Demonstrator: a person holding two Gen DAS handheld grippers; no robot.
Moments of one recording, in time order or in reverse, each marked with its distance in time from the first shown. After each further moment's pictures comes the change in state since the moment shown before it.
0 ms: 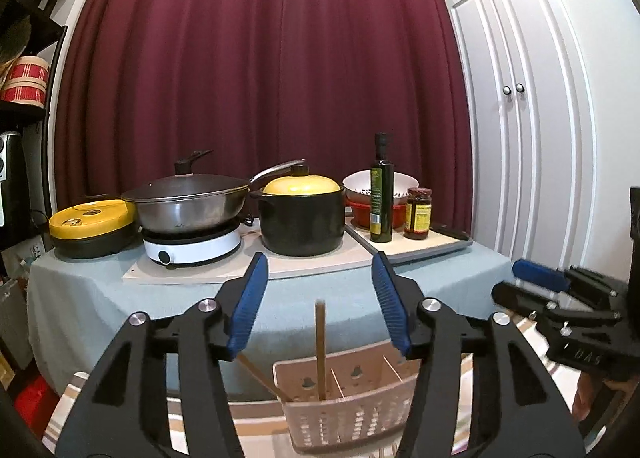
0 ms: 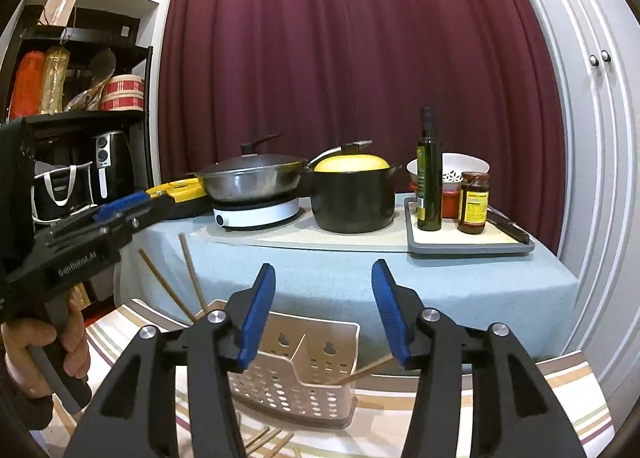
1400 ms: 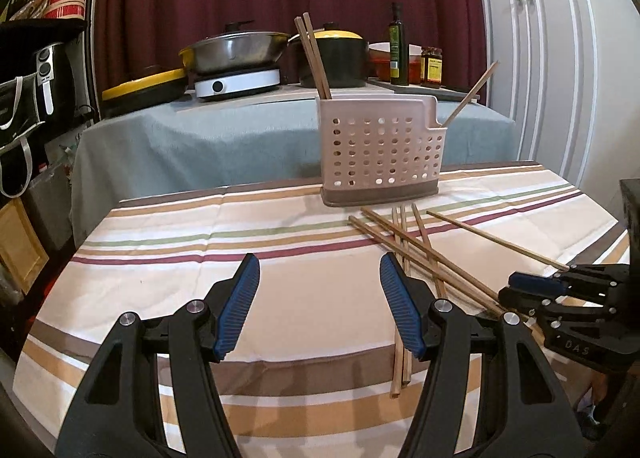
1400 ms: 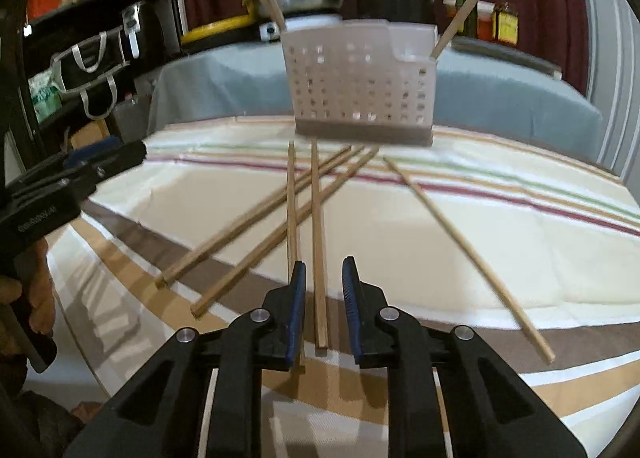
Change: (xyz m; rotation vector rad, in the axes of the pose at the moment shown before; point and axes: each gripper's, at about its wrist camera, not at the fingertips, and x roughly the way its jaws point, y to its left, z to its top) left arm -0.133 0.008 -0.187 -0.019 0.366 0.097; right arm -0.051 0.070 -0.200 -0.005 0.510 0.070
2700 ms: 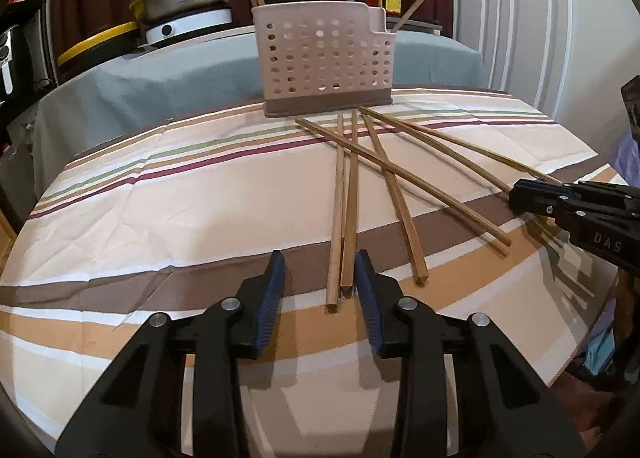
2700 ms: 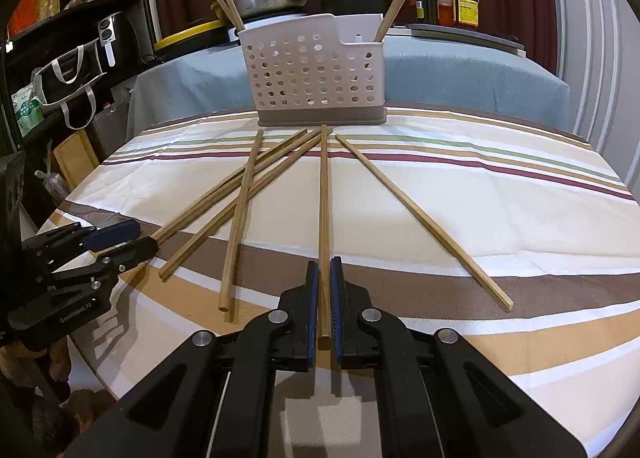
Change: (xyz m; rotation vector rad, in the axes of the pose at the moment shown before) left arm 0.023 -0.036 -0.058 0.066 0.187 -0.108; right arm -0.022 -0.028 -0.024 0.071 -0.019 -0.060
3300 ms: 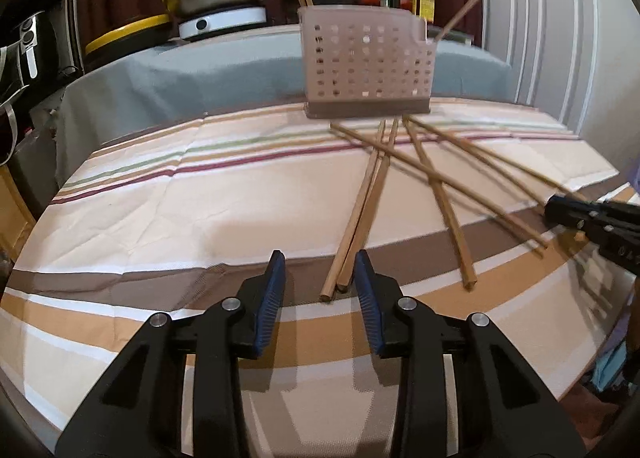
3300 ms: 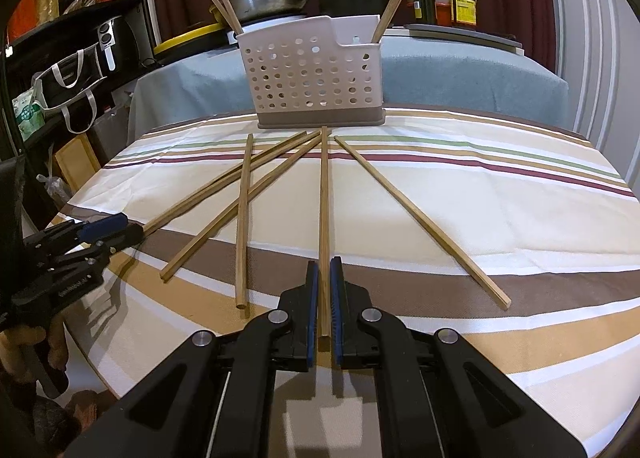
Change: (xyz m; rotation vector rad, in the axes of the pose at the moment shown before) left arm -0.006 0.027 0.001 -0.066 -0.024 0.069; right arm -0.001 -0.001 0.000 0.011 -0.003 0.010
